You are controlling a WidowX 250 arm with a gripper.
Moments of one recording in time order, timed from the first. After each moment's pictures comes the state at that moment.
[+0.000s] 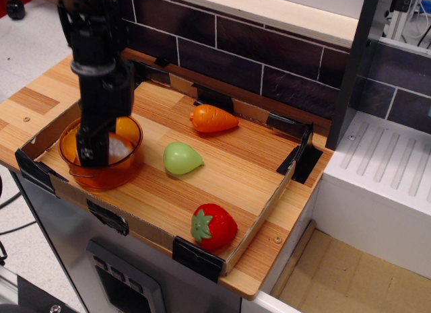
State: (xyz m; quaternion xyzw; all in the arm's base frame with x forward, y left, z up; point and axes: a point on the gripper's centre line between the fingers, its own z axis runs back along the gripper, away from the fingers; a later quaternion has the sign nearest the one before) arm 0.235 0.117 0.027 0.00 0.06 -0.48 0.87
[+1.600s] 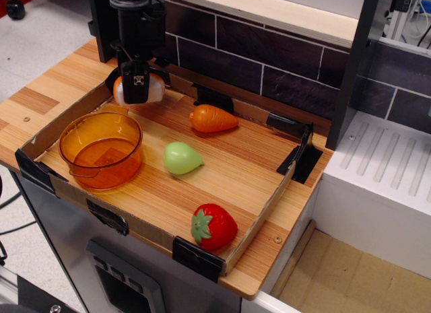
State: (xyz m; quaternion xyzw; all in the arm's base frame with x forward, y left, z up) arm 0.328 0.130 0.028 -0.02 0.07 -0.37 0.92
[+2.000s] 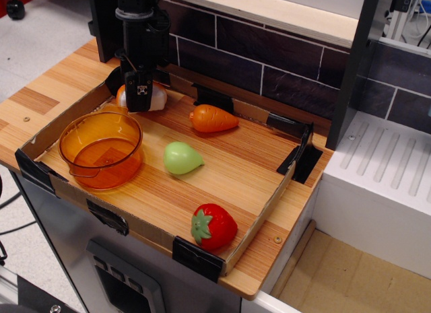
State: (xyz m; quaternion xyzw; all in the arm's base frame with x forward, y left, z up) arm 0.328 0.133 0.018 -0.02 0.07 -0.37 0.93
